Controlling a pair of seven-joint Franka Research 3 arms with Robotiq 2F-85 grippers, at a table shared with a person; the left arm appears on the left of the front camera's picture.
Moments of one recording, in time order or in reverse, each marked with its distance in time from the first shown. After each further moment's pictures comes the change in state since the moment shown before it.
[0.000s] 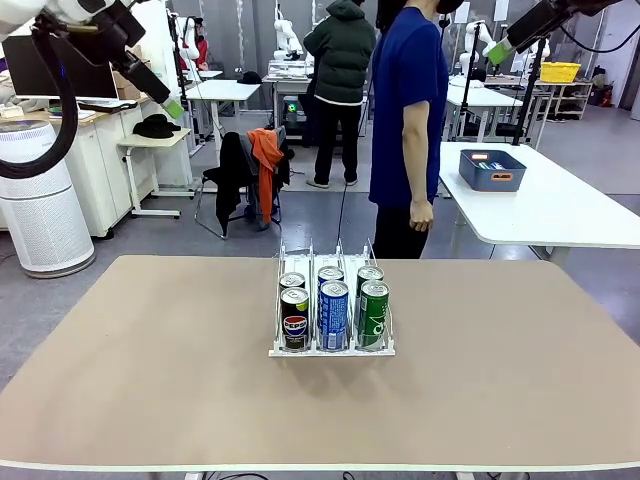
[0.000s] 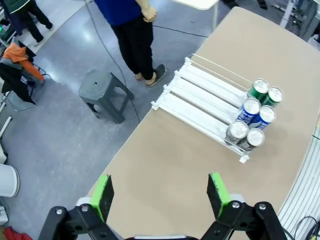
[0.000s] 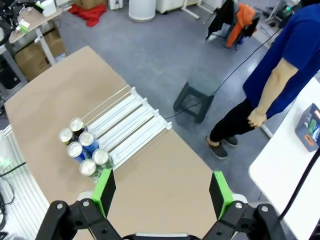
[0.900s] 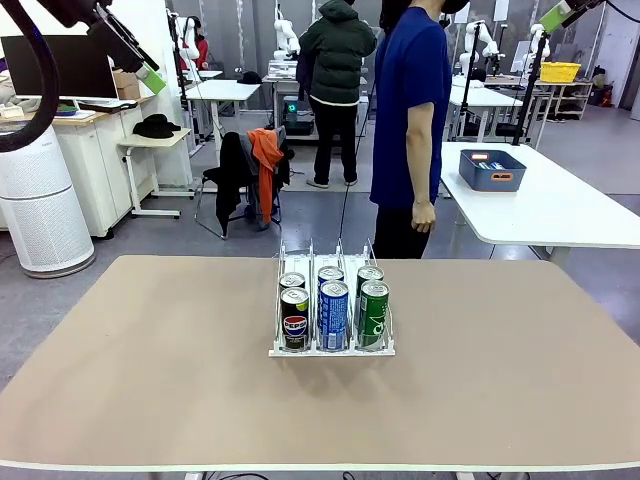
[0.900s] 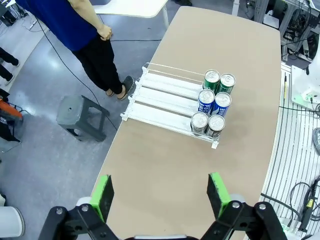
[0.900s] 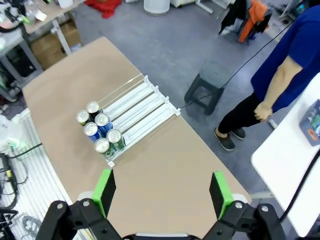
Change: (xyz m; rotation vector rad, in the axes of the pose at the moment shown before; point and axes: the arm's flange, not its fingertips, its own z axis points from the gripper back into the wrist) left arm 0.007 -0.016 0.053 -0.156 -0.043 -0.186; right arm -0.005 -0.016 0.066 0.061 0.034 0.015
